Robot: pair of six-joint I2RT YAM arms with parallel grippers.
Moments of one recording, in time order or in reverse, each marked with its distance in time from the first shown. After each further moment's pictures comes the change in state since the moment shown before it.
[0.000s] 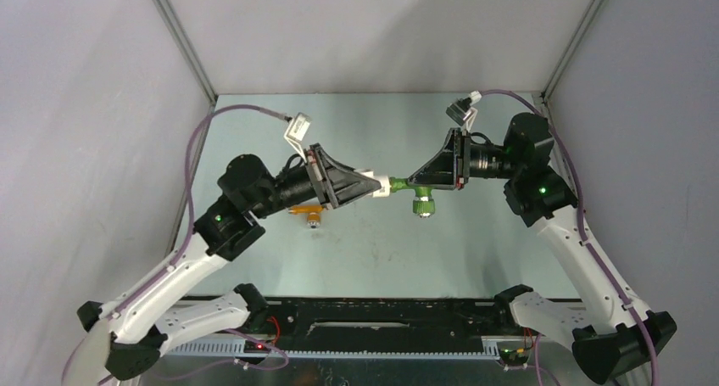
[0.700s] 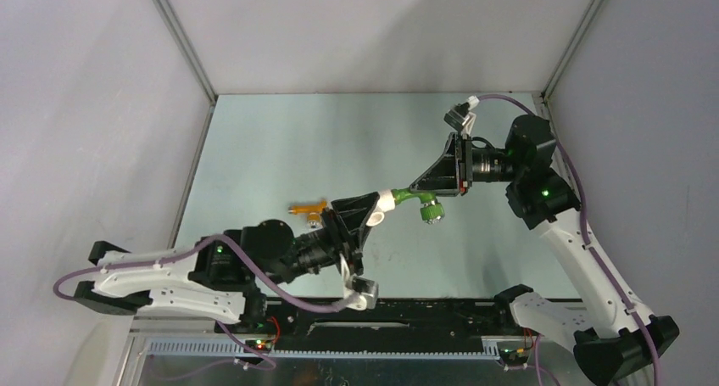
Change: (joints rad) left arm -0.741 0.010 0.141 -0.366 -0.736 2.187; right arm 0.019 -0.023 0.001 -0.017 -0.071 0.073
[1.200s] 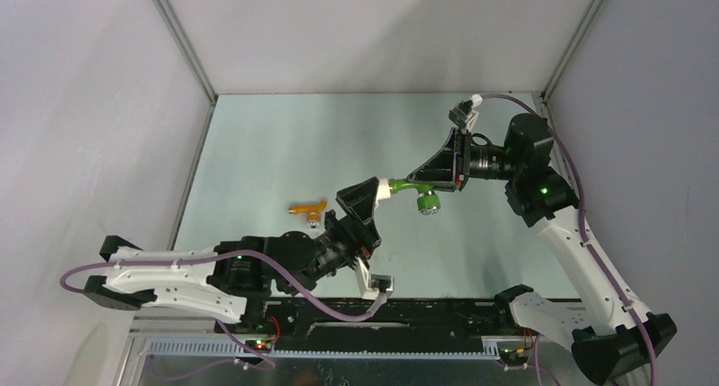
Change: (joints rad) left arm -0.066 0.053 -0.048 0.066 -0.345 0.337; right arm -0.023 0.015 0.000 -0.022 0.084 0.013
